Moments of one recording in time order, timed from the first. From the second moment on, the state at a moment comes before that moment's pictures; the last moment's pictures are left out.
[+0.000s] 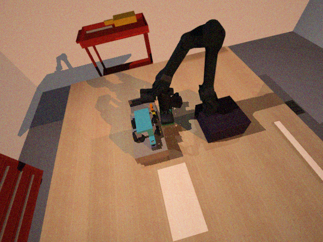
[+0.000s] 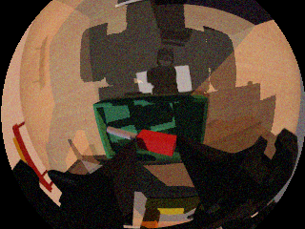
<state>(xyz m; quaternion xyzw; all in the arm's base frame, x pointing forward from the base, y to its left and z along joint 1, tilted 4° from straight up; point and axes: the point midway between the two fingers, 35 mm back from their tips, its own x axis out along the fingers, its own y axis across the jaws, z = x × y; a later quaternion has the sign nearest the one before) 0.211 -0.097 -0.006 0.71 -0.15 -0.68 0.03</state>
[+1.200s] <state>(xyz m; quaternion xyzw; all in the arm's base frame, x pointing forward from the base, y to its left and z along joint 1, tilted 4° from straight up) 0.209 -0.089 0.035 0.71 -0.14 -0.69 0.03</state>
